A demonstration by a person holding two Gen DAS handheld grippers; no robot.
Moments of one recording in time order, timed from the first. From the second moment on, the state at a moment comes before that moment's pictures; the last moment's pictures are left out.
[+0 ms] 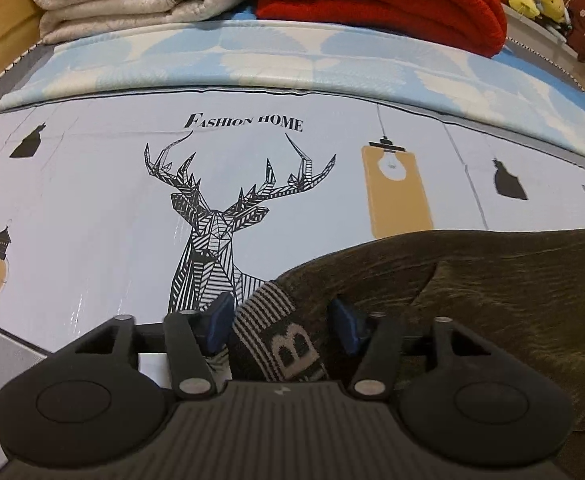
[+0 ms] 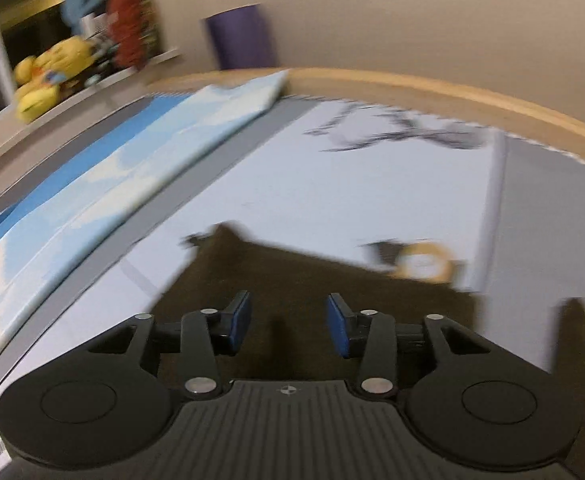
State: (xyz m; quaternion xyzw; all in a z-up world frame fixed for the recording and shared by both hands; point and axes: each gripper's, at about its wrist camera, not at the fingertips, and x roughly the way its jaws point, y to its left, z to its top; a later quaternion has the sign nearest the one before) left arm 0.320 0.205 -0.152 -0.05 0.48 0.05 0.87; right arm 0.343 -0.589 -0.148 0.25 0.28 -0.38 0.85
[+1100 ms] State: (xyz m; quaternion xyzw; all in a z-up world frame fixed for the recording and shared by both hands) left arm 0.142 0.189 -0.164 -0.05 0.65 -0.01 0.76; right arm 0.144 -0.549 -0.019 0.21 0.28 -0.16 0.92
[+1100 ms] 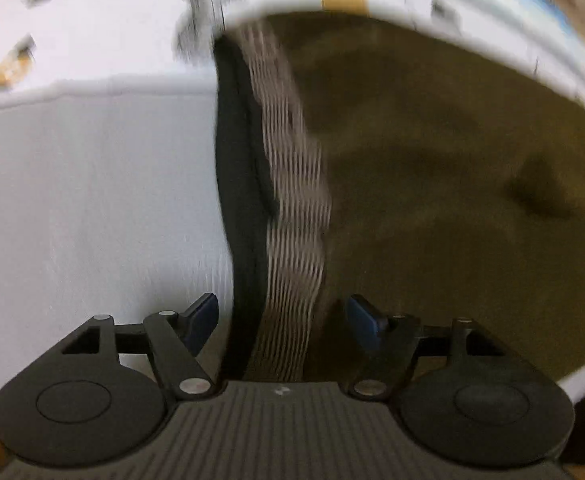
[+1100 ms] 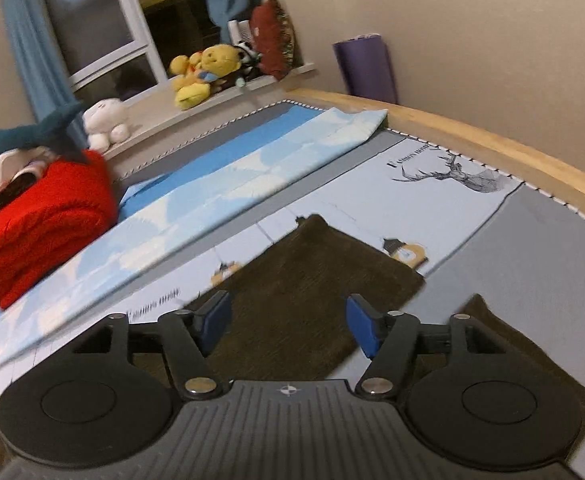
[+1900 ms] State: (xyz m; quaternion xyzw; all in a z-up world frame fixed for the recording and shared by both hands) left arm 0.091 0.130 -0.154 0.10 0.65 -0.14 0.74; right arm 0.090 -0.594 -0.142 0.19 0.56 -0.22 0.77
